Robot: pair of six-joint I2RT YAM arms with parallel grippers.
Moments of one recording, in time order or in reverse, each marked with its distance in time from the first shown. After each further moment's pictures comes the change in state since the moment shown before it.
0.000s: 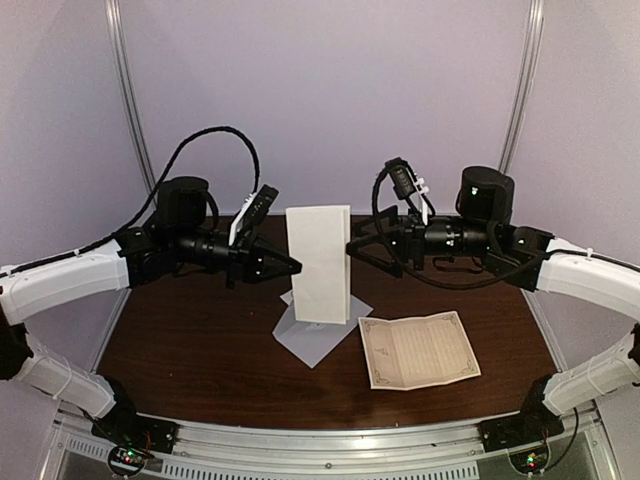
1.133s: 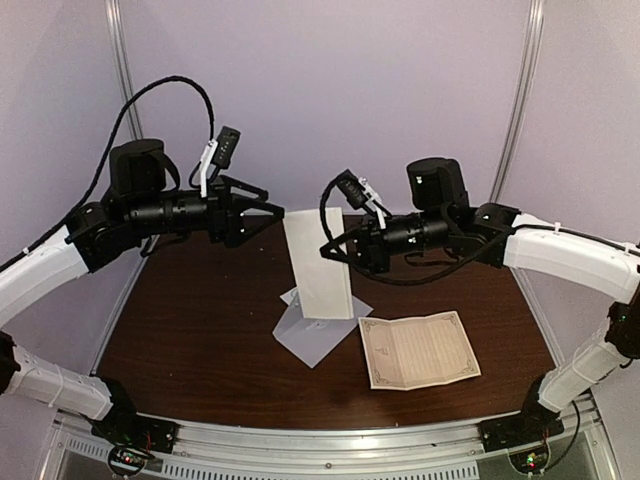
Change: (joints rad) left arm -0.011 -0.150 0.124 -0.137 -0.455 -0.151; right arm 0.060 0.209 0.235 -0.253 0.074 -0.183
